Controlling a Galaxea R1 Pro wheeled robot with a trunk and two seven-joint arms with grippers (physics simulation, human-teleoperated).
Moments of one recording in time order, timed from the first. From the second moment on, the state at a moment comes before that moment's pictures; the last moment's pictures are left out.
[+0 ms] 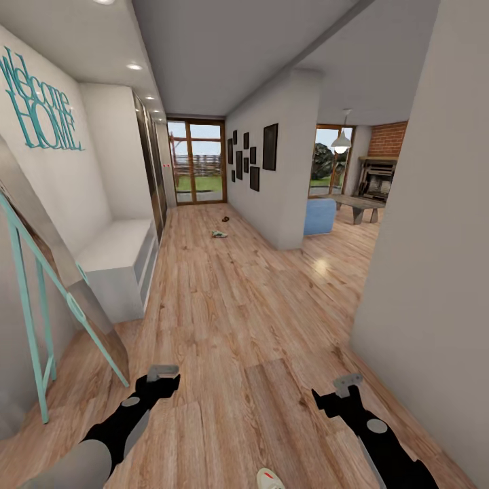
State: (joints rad) left arm -0.64 0.04 0.00 -0.33 -0.01 -0.08 -0.02; right arm -0.37 -0.07 -0.05 -0.79 0.21 0.02 0.20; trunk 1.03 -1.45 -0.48
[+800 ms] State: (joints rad) left arm -0.64 0.00 -0.01 -0.41 -0.01 -0.07 -0.08; right arm -0.38 -0.07 -0.04 -0.78 0.21 0.03 0.22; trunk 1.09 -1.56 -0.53
